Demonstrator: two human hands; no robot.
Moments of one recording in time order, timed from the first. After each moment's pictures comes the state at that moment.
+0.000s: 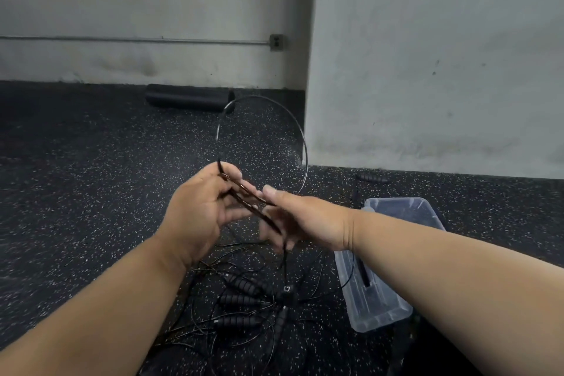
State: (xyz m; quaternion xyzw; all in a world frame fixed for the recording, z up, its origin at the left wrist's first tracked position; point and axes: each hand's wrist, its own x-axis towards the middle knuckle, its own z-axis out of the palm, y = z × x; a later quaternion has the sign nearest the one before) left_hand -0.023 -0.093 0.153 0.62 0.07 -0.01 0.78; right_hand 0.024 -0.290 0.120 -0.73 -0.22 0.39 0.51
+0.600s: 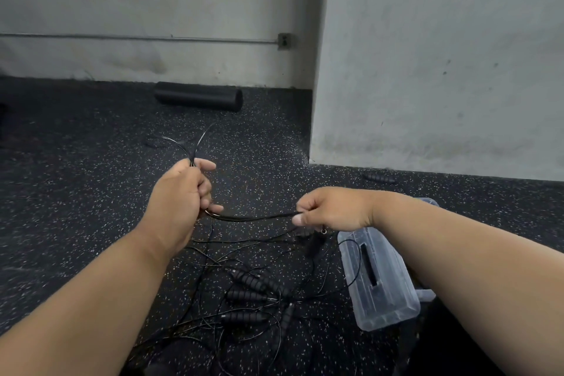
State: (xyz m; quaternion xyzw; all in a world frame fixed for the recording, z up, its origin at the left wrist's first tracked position) left_hand -0.020 -0.049 0.149 0.72 0.15 0.08 0.67; right_hand 0.051 -0.316 0.123 -0.87 -0.28 0.31 0.26
